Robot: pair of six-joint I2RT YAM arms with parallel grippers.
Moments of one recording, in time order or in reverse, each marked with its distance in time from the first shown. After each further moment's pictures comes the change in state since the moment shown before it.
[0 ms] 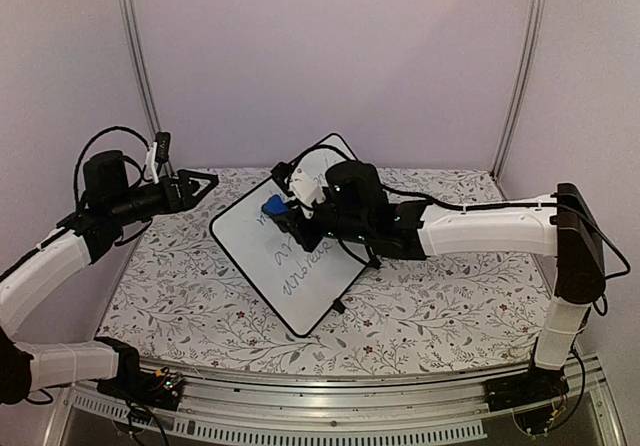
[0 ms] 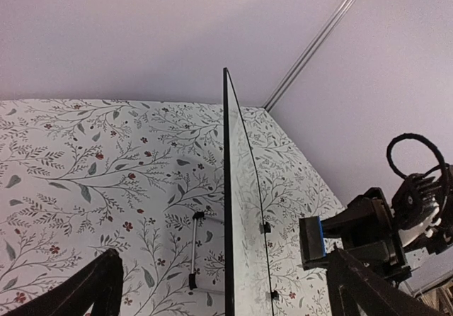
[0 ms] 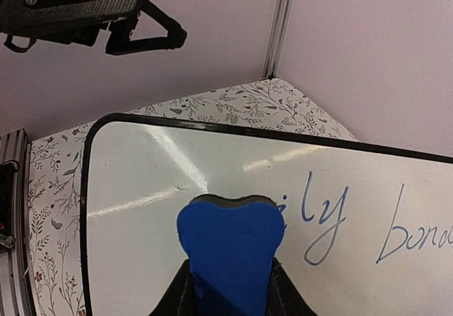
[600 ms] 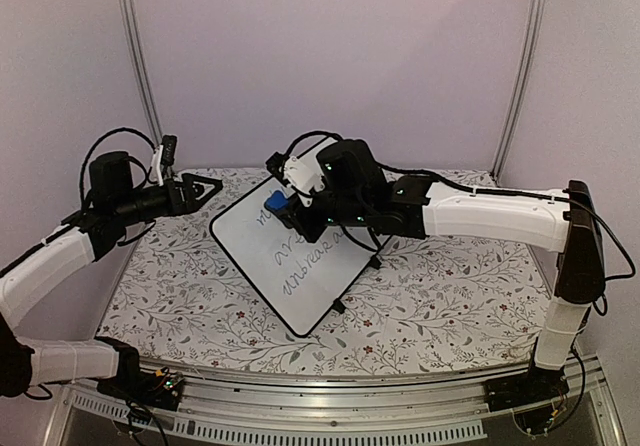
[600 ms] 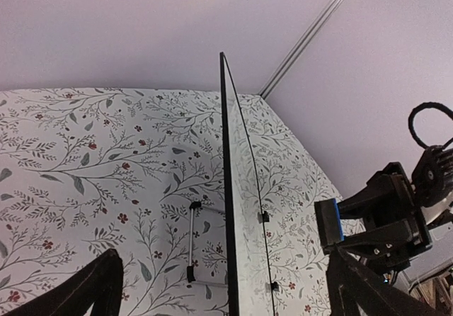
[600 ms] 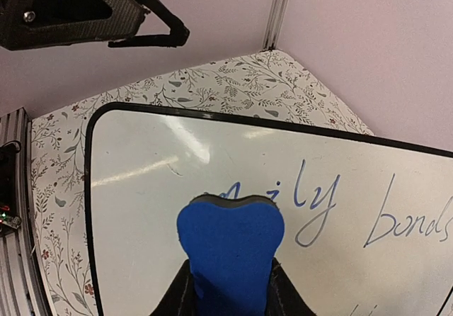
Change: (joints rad) left arm -0.005 0.036 0.000 -0.001 0.038 0.021; right arm 0.000 0.001 0.202 -0.347 0.017 0.000
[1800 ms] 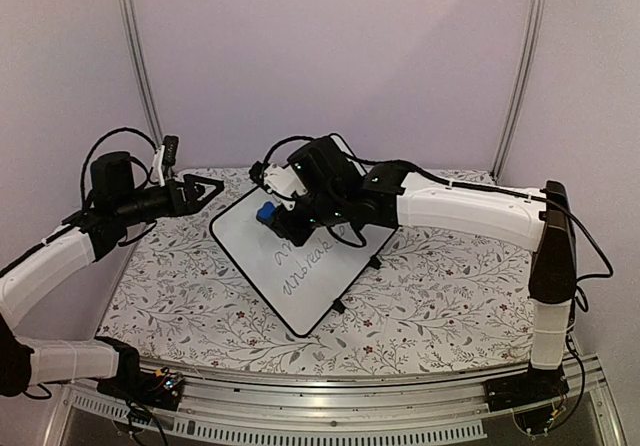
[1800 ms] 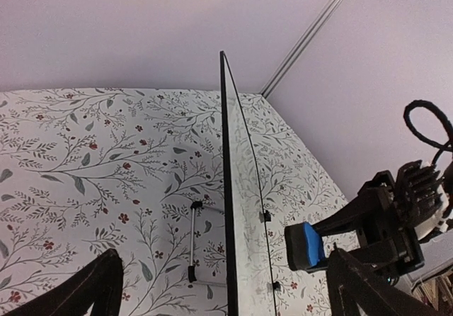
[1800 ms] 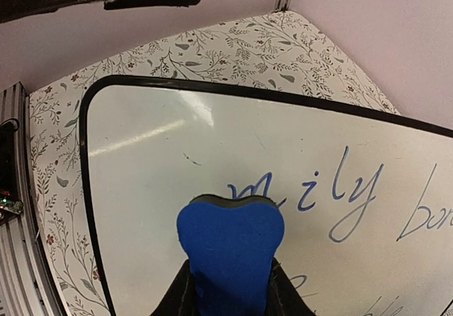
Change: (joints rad) left arm -0.014 0.004 0.000 -0.005 -0.014 0.009; right arm 0.027 0.137 0.241 -0.272 0.008 0.034
